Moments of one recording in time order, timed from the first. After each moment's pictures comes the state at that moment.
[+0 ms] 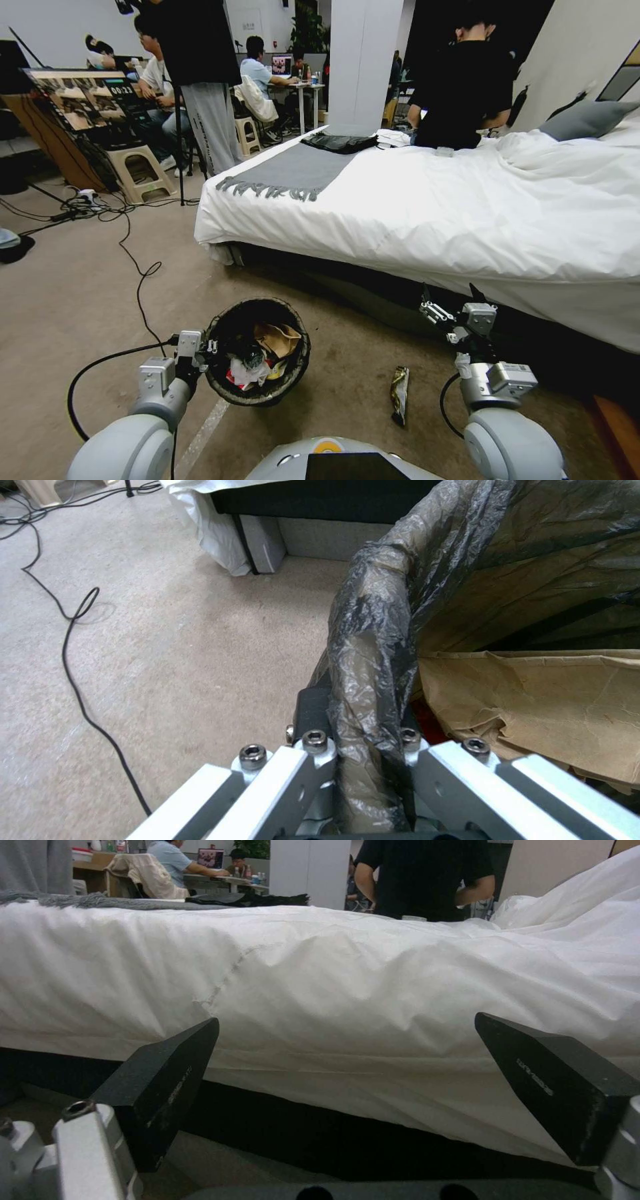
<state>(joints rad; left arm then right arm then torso) 1.80 -1.26 -0.79 -2.50 -0.33 0.68 -0.07 -1.76 1.34 0.61 2.50 0.12 -0.18 0.23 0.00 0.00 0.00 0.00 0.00</state>
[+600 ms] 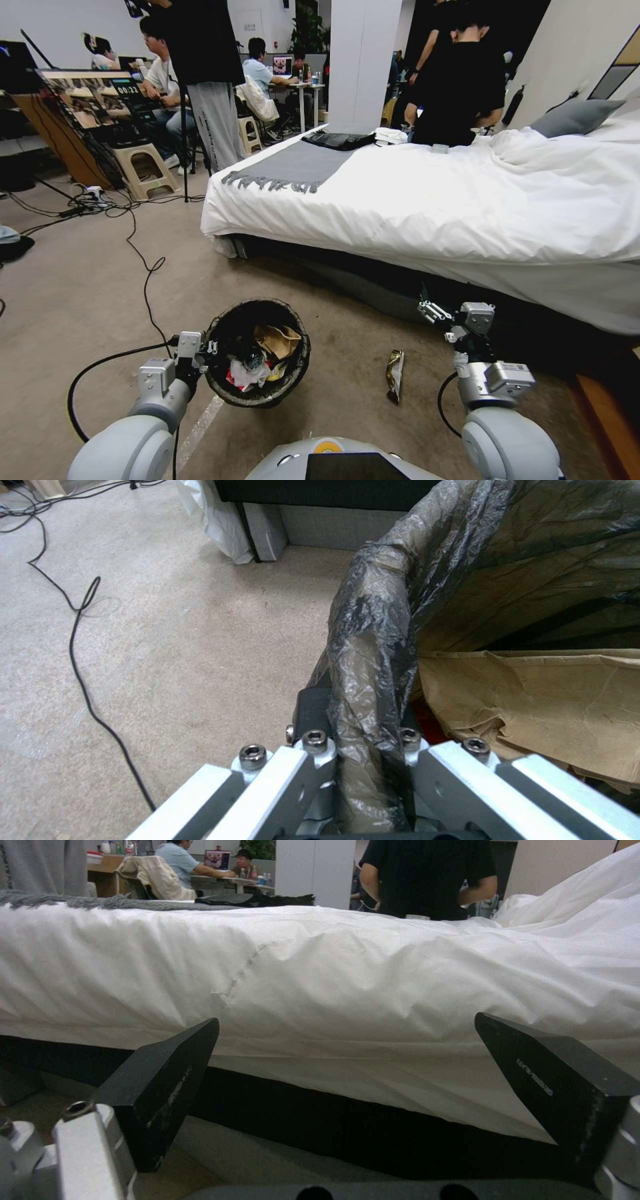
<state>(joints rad) 1.80 -1.27 -0.79 -2.50 -0.33 0.68 -0.07 -1.75 1.33 0.59 2.50 0.12 -0.18 0.24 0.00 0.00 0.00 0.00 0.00</state>
